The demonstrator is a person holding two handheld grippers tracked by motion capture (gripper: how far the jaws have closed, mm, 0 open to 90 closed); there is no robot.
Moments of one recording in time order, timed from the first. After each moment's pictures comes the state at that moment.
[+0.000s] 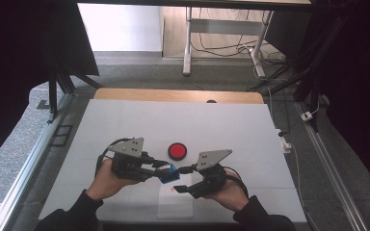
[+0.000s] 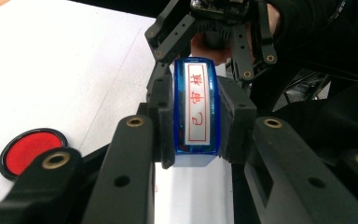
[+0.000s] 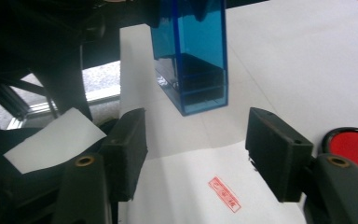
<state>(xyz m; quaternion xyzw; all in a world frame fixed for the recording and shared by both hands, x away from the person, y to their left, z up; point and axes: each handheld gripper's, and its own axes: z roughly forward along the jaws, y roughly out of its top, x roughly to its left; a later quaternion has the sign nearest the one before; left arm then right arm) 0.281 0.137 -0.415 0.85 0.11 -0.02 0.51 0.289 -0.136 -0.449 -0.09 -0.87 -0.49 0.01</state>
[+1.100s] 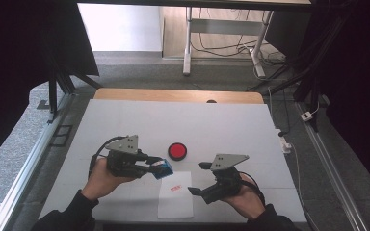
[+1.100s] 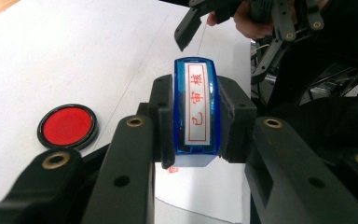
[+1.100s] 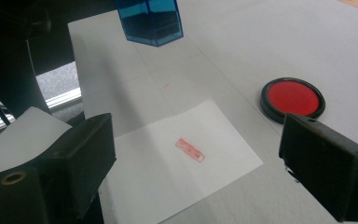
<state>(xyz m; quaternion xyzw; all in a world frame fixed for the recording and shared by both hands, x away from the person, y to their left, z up) 0.283 0.150 -0.415 0.86 0.15 0.01 0.49 0.277 -0.171 -0.444 -0.18 -0.87 -0.46 -0.05</state>
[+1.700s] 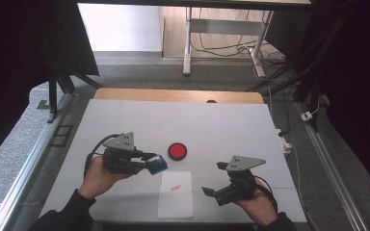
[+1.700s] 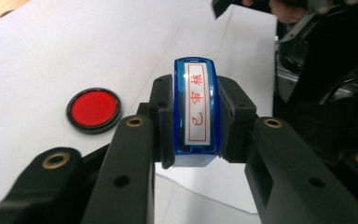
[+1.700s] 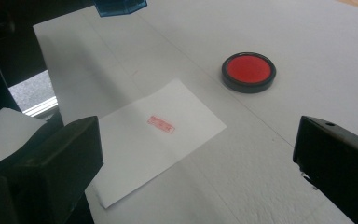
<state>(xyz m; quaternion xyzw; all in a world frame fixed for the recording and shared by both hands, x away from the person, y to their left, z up) 0.288 0.161 -0.418 0.86 0.19 0.04 0.47 0.271 -0.206 -0.446 -0.25 -0.85 -0.46 -0.08</state>
